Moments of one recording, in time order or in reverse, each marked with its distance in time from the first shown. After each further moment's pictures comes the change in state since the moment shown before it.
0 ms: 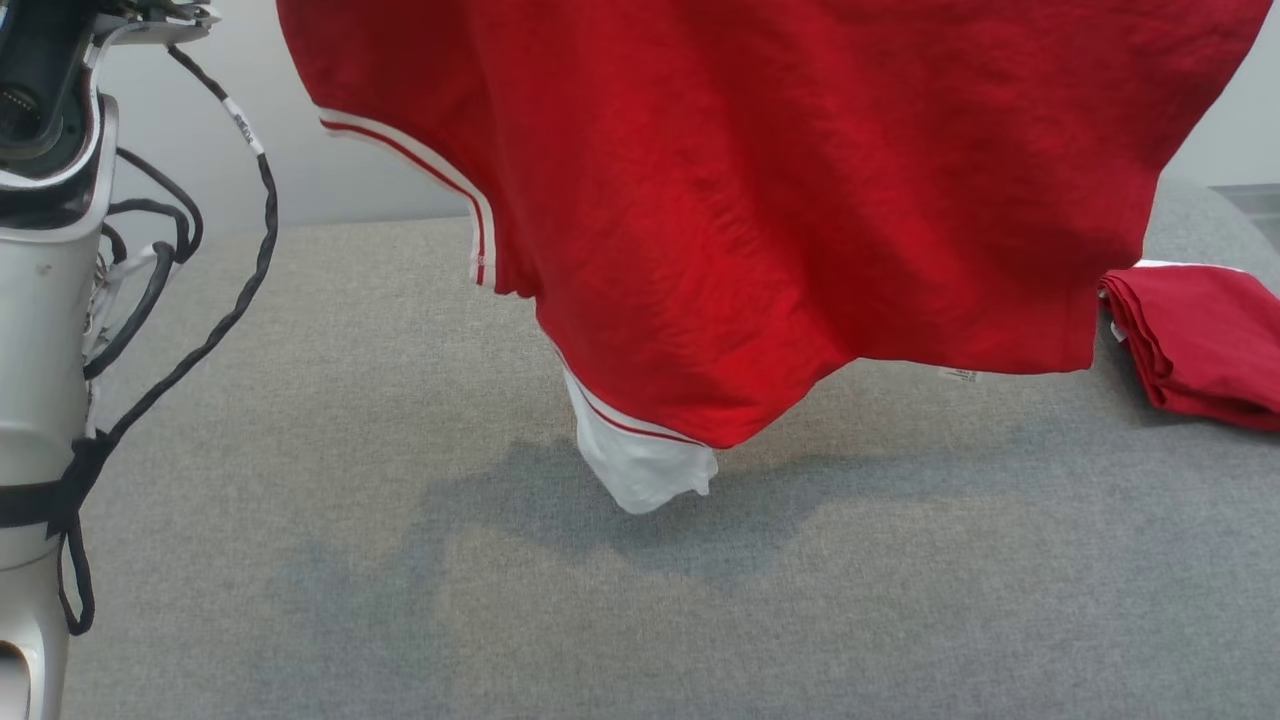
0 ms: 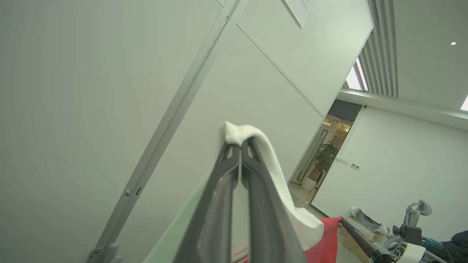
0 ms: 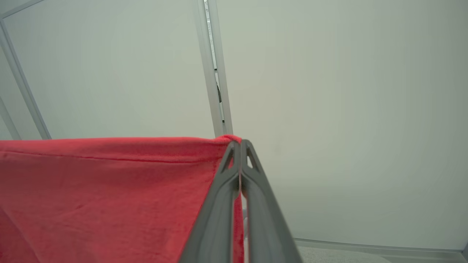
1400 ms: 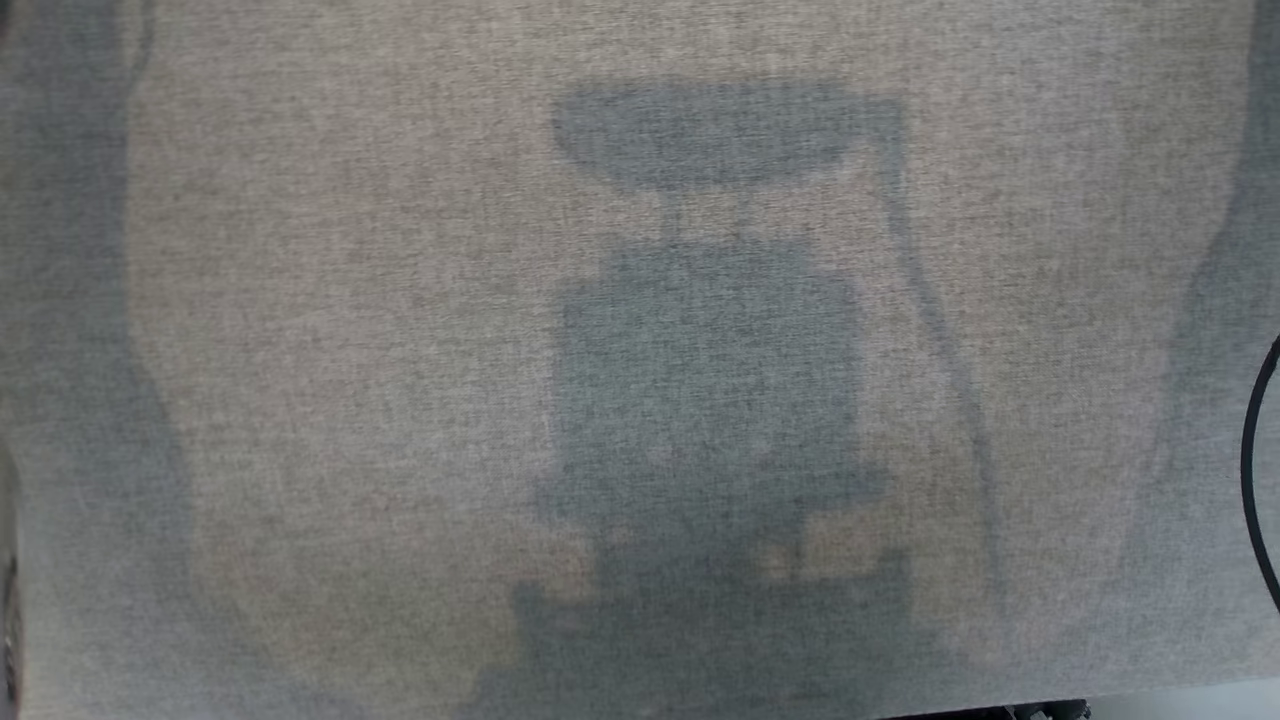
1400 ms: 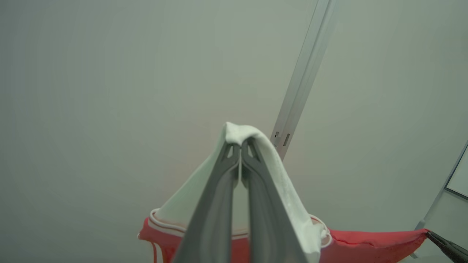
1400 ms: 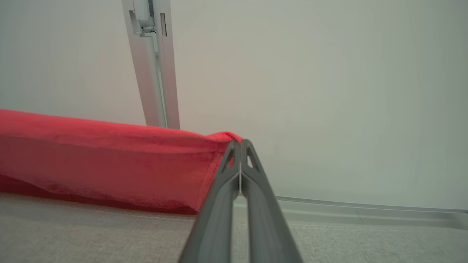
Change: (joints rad) left arm -0.384 -0.082 0.090 0.159 0.670 -0.152 -0.439; right arm -0.589 0.436 -0.207 0.549 -0.822 0.000 -0.594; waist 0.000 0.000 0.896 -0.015
